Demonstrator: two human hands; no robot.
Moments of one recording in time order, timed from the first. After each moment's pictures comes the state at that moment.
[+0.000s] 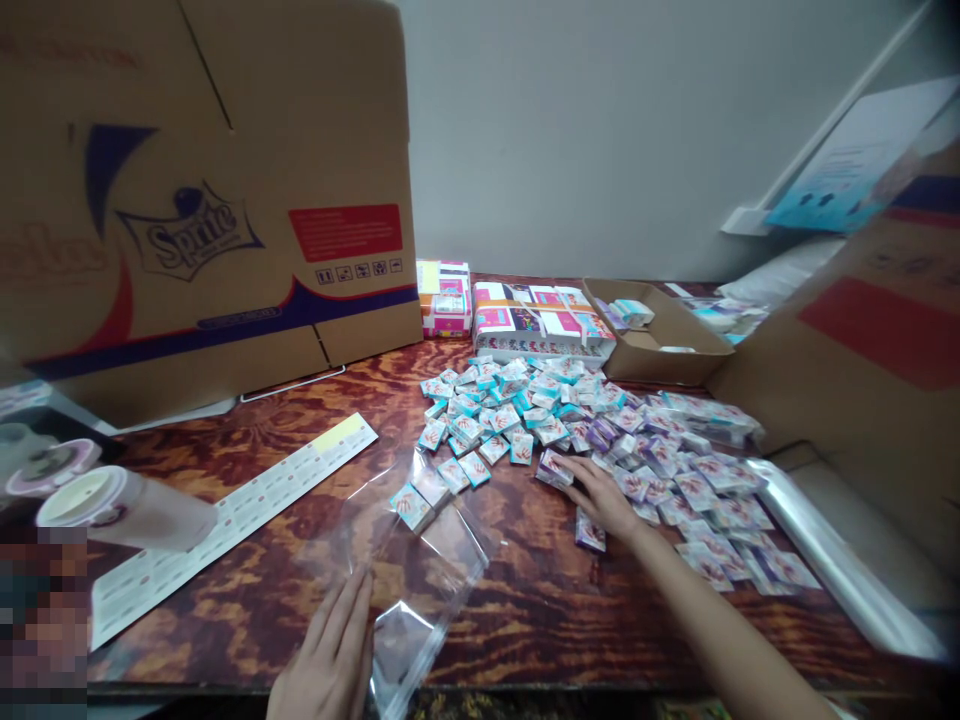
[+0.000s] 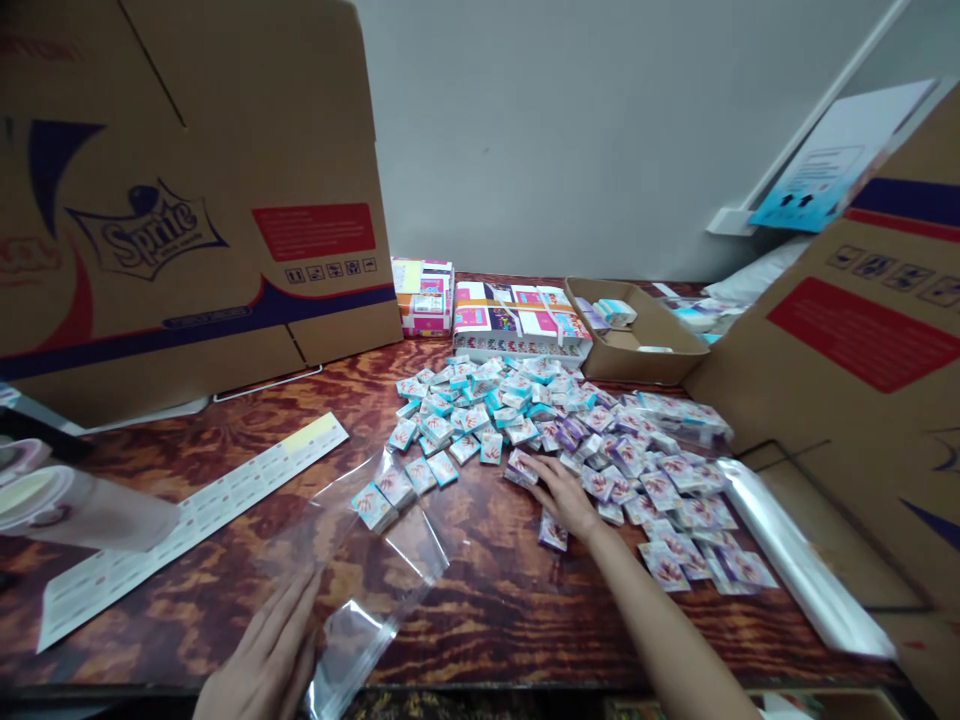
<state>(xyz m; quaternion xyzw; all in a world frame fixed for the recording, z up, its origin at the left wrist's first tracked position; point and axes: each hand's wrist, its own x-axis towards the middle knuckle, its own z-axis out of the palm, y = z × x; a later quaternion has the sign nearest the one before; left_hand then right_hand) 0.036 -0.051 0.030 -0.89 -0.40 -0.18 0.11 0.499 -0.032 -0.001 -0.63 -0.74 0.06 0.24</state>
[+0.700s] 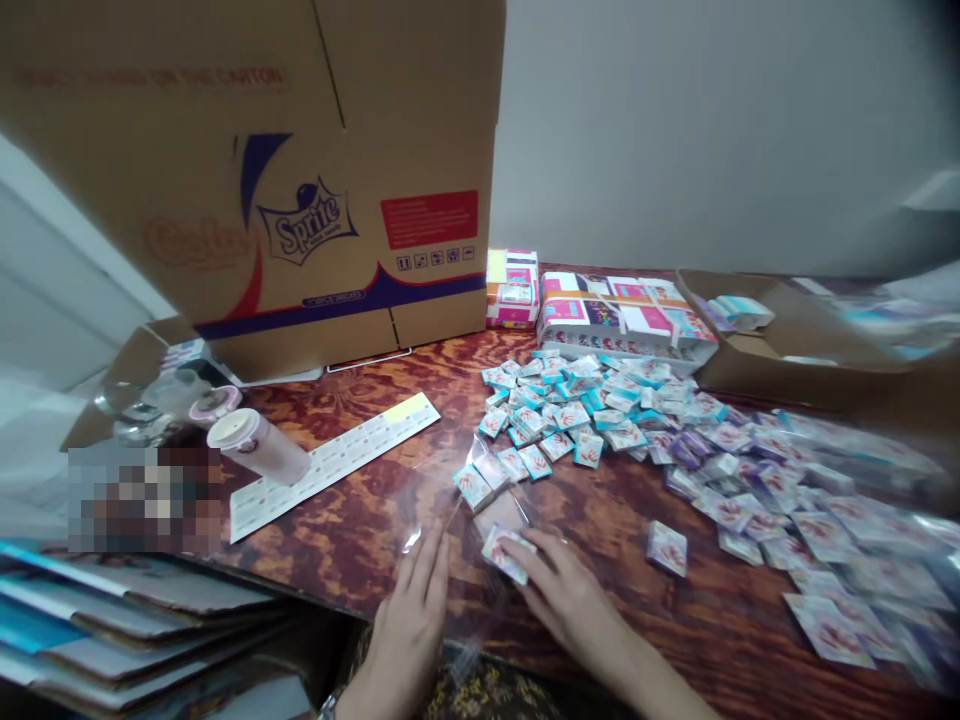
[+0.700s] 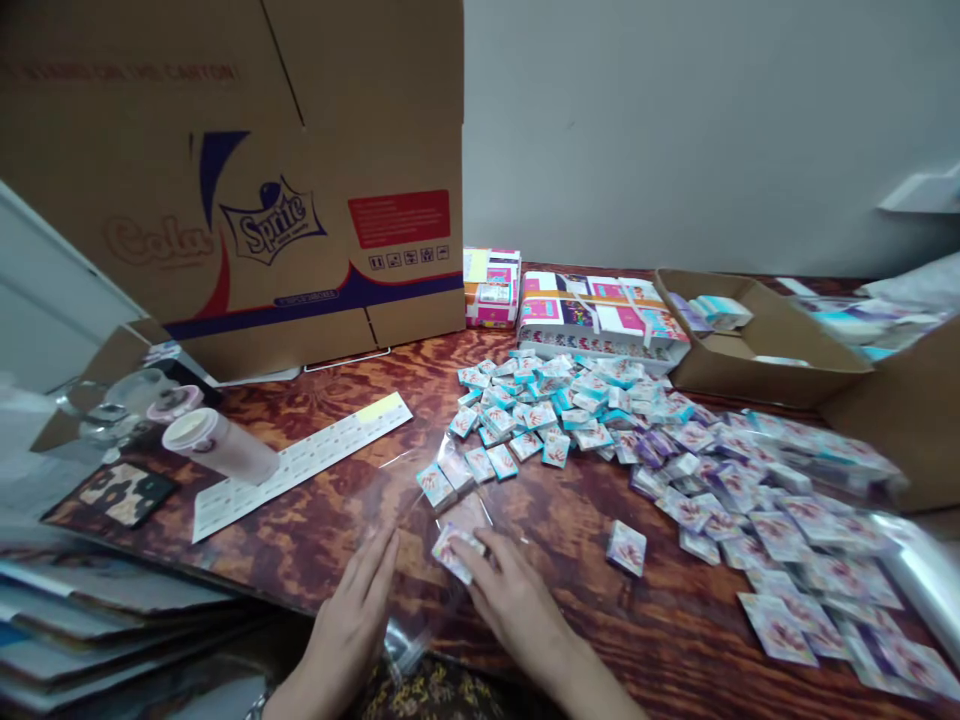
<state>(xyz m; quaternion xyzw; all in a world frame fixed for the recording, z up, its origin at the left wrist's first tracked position) 0.058 -0.069 0.039 -0.87 -0.47 -0.10 0.02 0.300 -0.074 0.049 -0.51 -0.82 0.09 0.23</state>
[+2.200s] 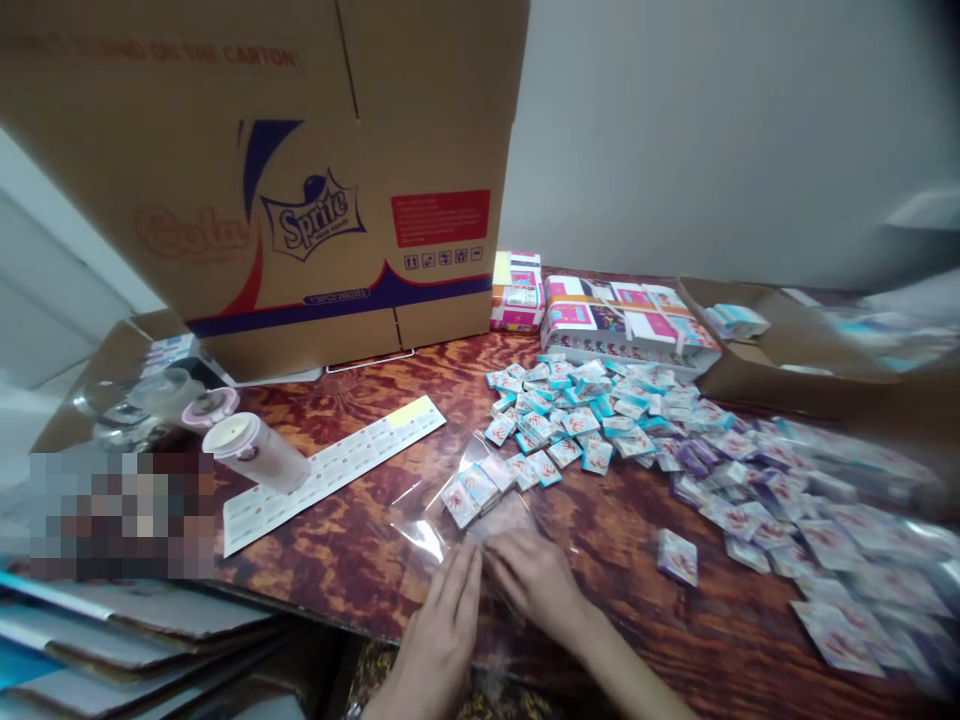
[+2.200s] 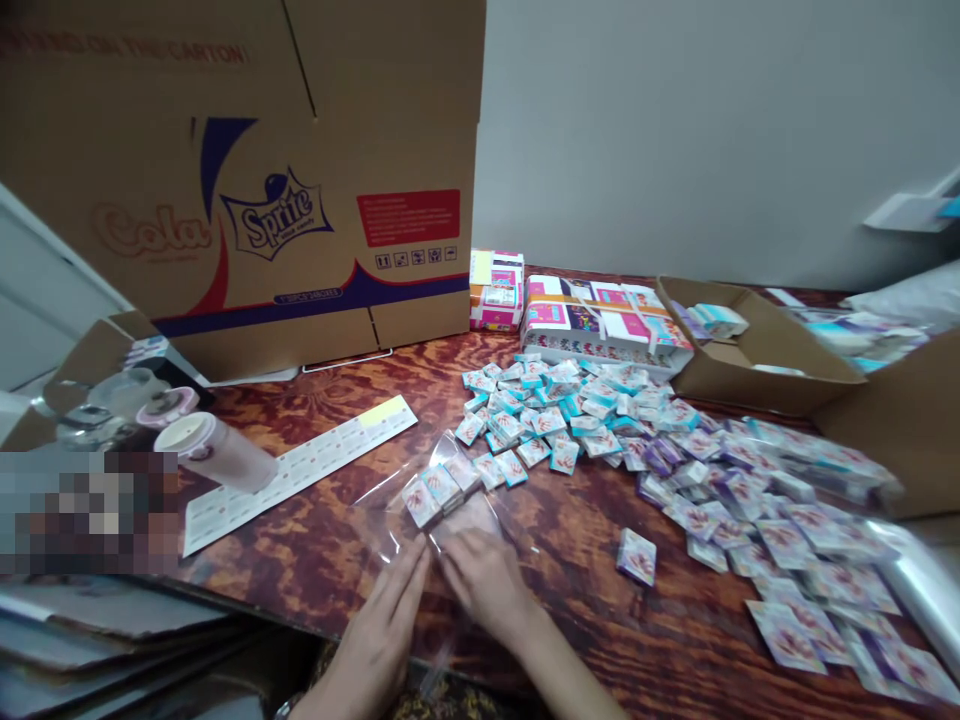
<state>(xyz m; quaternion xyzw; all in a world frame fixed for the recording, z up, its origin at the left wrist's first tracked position) 0.063 -0.061 0.033 -0.91 -0.39 -0.15 -0.07 0.257 -0.033 0.030 -0.51 -0.81 0.13 0.25</state>
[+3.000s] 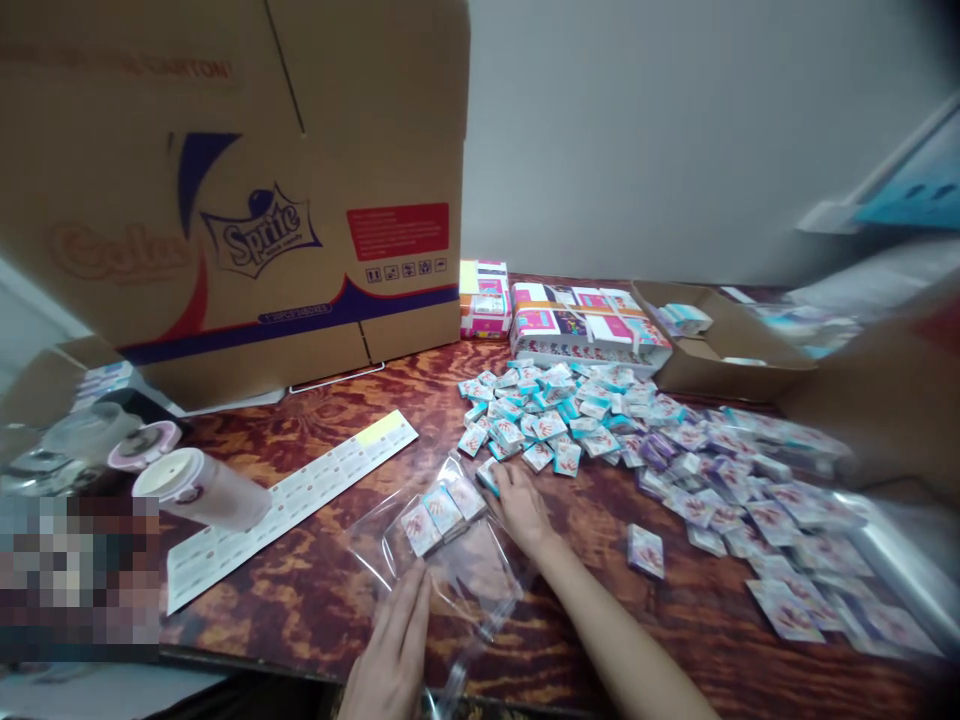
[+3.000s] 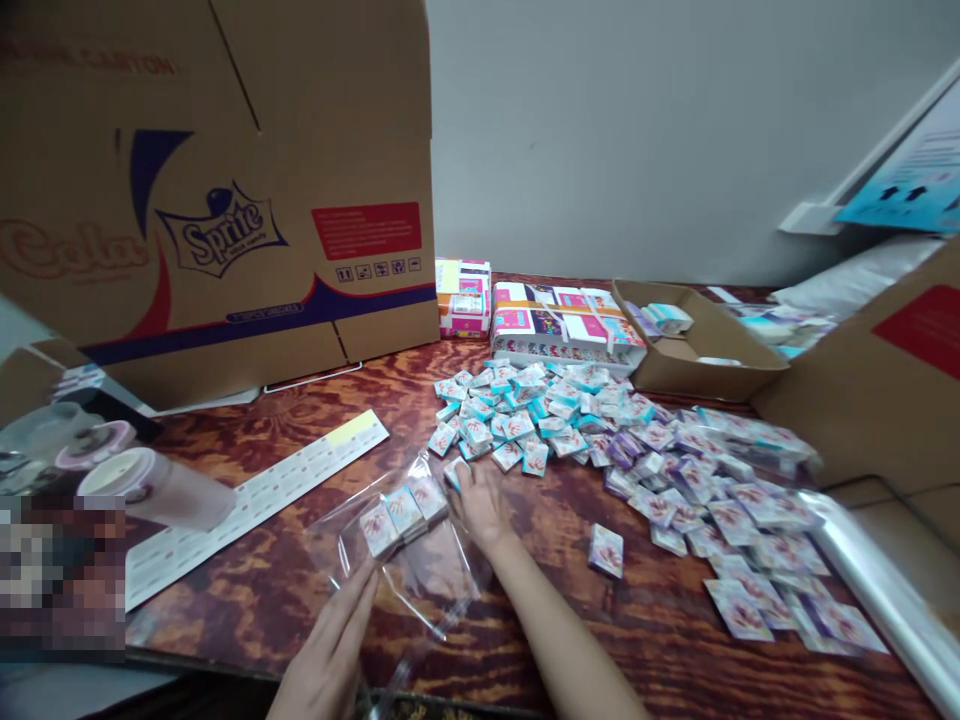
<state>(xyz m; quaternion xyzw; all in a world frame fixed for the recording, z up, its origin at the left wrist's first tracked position) 0.040 -0.054 0.031 -0.91 -0.39 -0.15 -0.02 0.297 0.040 -0.007 -0.67 -0.71 0.02 0.22</state>
